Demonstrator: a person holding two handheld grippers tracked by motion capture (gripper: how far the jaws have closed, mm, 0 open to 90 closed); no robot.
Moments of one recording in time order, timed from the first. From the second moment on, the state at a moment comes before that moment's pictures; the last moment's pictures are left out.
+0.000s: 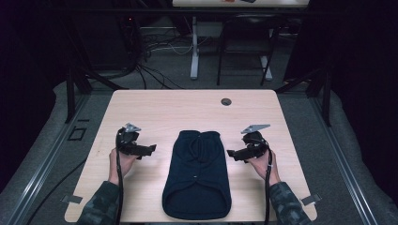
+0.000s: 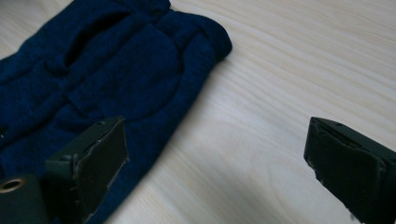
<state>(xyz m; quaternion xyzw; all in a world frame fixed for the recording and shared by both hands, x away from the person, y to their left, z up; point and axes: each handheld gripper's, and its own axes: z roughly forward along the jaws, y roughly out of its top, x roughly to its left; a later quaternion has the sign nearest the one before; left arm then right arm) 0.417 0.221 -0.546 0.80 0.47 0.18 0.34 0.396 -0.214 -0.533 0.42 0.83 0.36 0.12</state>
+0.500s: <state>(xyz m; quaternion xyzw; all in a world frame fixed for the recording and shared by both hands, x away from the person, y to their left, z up) 0.458 0.166 -0.537 0.82 0.43 0.15 0.33 0.439 -0.179 -0.528 0.43 0.84 0.32 0.09</state>
